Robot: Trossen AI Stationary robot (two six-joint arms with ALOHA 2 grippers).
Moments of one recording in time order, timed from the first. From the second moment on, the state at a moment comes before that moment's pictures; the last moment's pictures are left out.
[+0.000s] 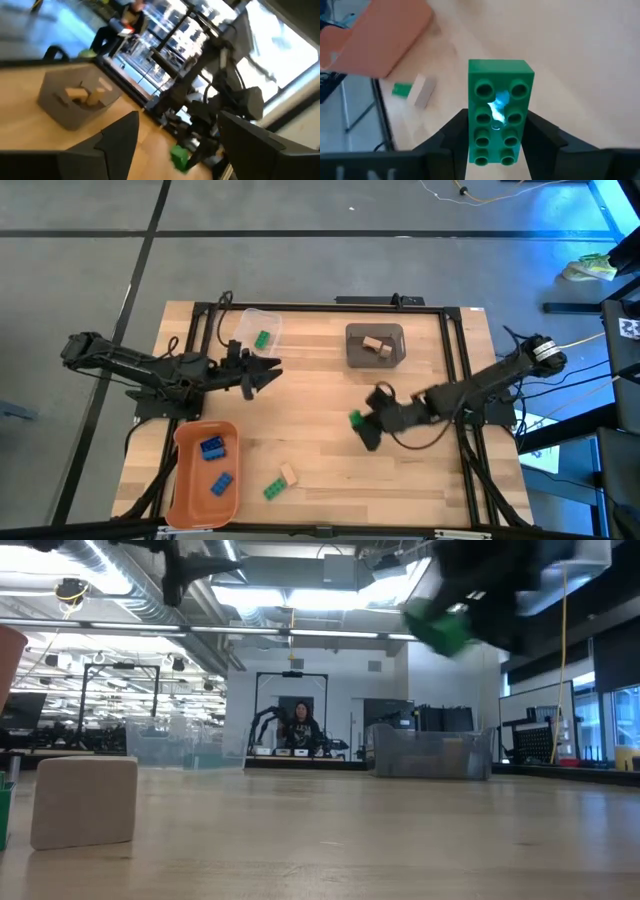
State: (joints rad) left arm -0.17 0.83 0.50 0.42 -0.44 -0.69; right arm 0.39 1.39 0.87 -0.26 0.29 1.04
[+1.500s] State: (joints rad) left arm -0.04 1.50 0.78 0.39 0.08 -1.38; right arm 0.16 1.69 1.28 -0.45 0.10 0.36
